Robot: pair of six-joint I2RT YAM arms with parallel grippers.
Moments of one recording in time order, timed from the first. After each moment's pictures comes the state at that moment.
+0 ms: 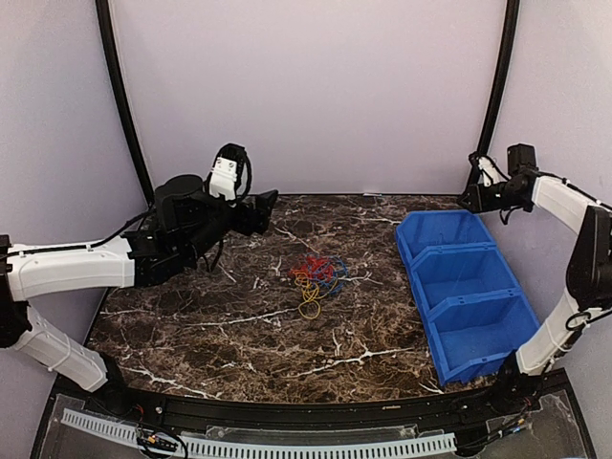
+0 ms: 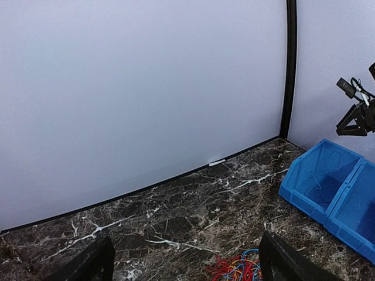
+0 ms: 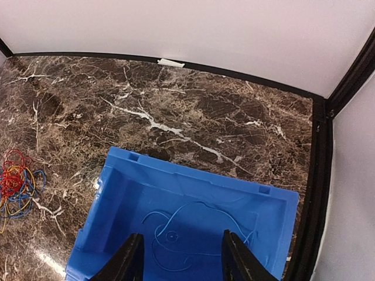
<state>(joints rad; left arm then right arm) -0.86 1.34 0.95 0.35 -0.41 0.03 -0.14 1.60 1.32 -0.50 -0.48 -0.28</state>
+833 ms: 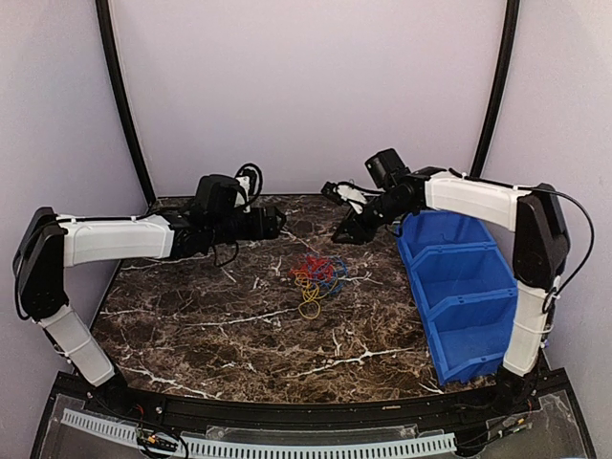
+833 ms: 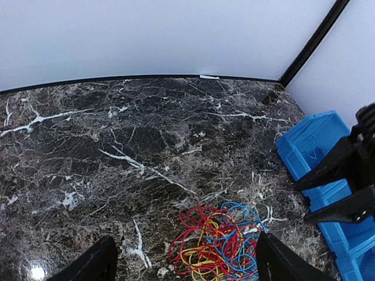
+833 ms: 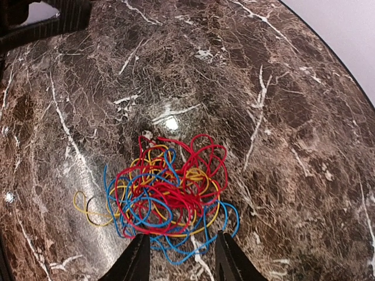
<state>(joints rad) -0.69 1.63 1.12 0.05 -0.12 -0.42 0.57 1.90 1.58 -0.59 -0.47 -0.42</state>
